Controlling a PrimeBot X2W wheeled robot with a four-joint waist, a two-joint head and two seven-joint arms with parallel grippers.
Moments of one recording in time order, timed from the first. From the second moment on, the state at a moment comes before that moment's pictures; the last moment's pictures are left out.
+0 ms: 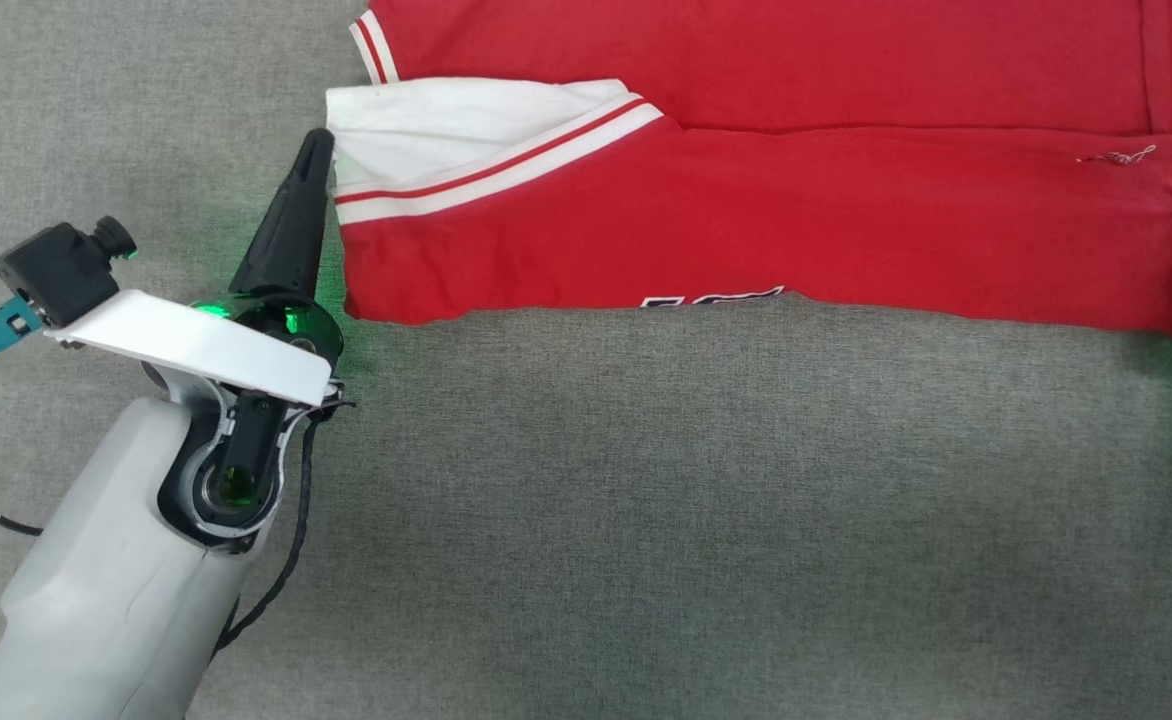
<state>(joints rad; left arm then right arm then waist) -0.61 0.43 -0.48 0.25 -1.28 -0.13 -0.26 -0.37 -0.39 -0.17 0.04 0.63 0.13 0.43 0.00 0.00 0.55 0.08</state>
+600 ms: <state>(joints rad) -0.75 0.75 -0.71 0.15 -1.16 -0.13 -0.05 -0.36 -0.39 -0.15 0.02 0.61 0.13 0.35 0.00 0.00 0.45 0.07</state>
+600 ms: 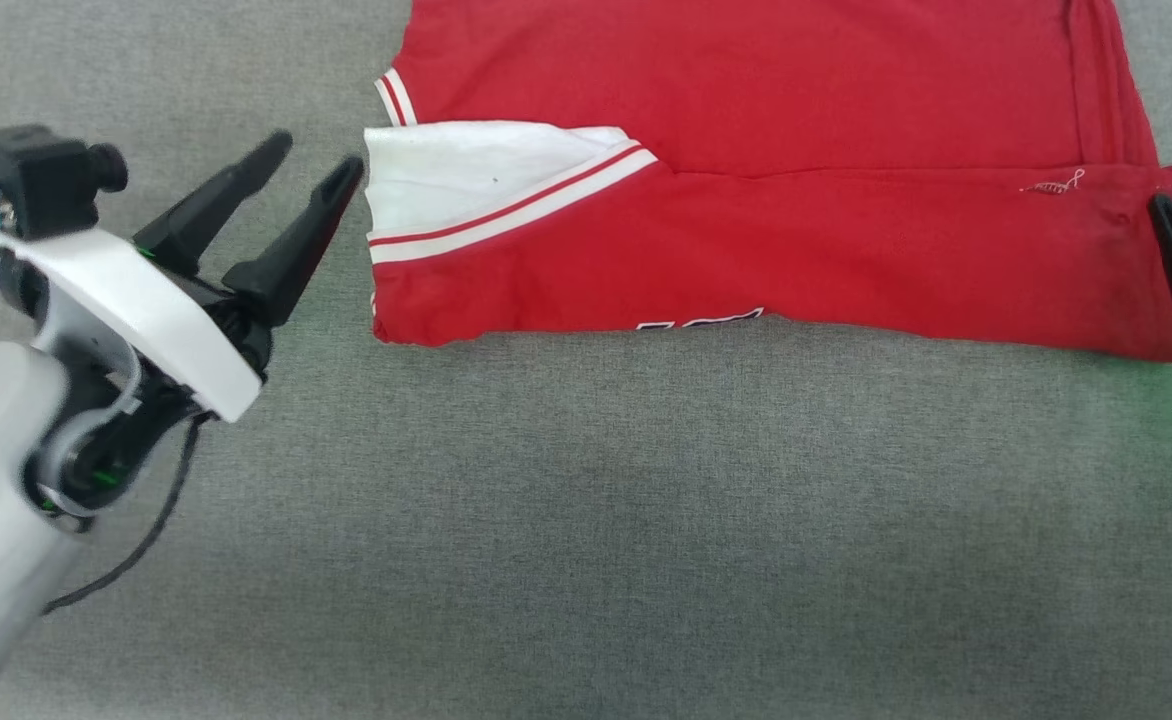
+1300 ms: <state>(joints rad) -0.90 0.79 -0.89 0.25 -1.30 -0.01 0.64 -0.37 -0.36 -0.13 -0.03 0.60 0.13 0.34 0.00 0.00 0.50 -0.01</state>
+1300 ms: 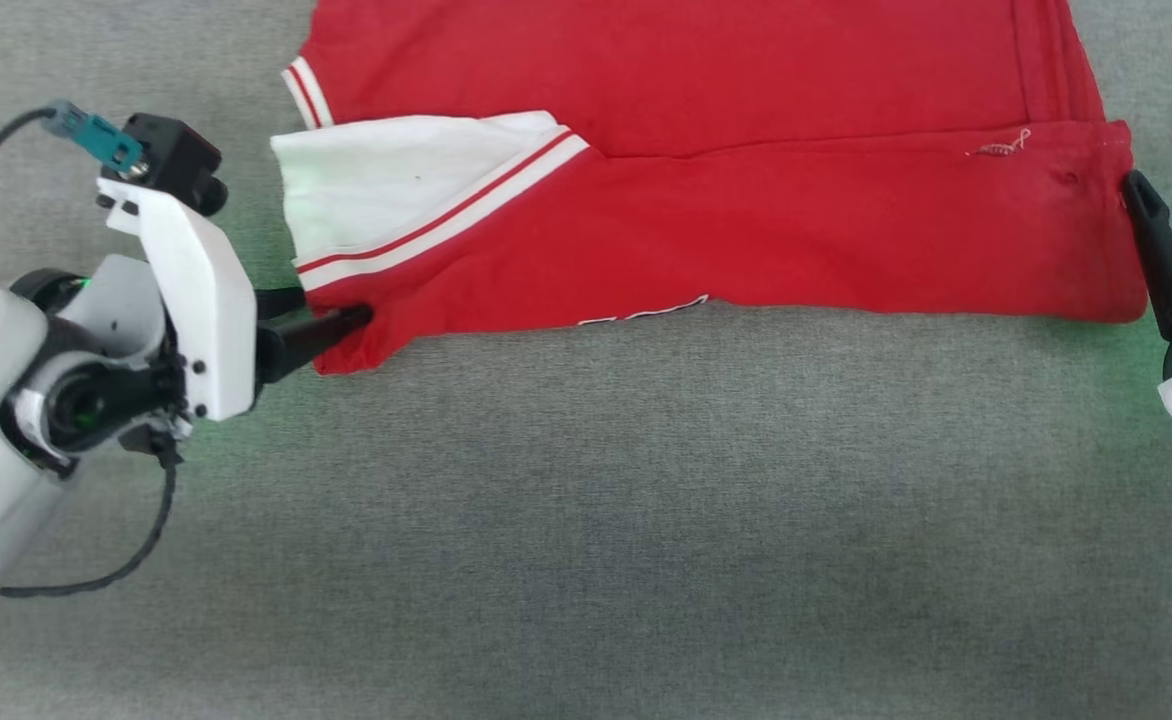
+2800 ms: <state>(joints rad) -0.80 0.76 -0.88 0.22 -1.38 -0.12 0.53 -0.39 -0.68 0.08 -0.04 0.69 0.13 0.84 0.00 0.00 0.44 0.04</state>
